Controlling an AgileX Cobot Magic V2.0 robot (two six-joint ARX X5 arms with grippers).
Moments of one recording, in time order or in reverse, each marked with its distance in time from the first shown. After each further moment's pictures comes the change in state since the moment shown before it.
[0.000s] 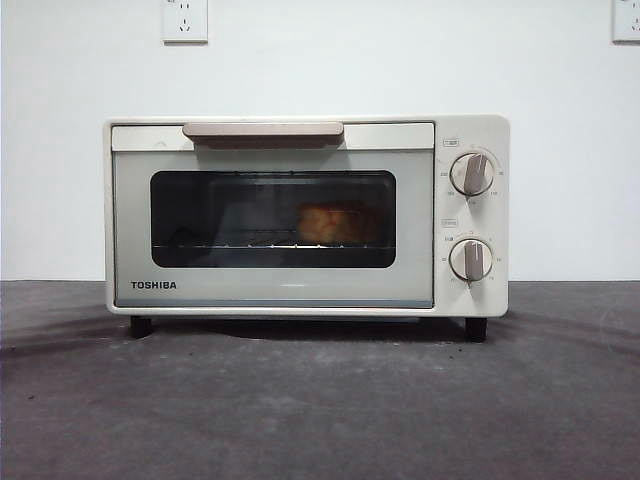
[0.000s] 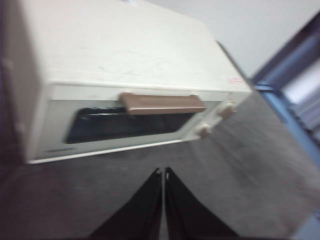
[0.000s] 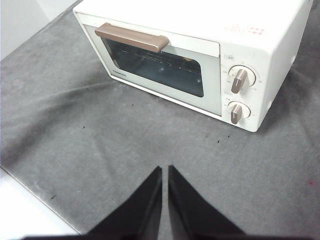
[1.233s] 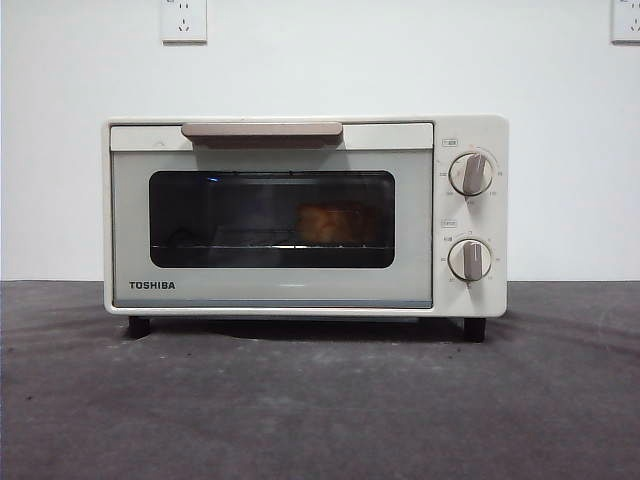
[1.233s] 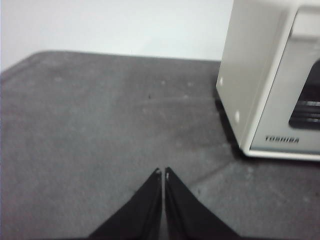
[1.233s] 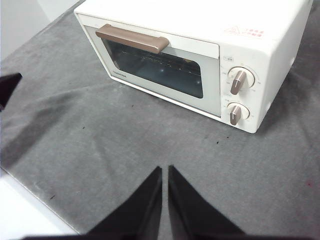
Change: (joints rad) left arm 0.085 -0.700 -0.898 0.486 -0.589 0.178; right arm 0.000 -0.006 0.000 0.000 0.000 -0.006
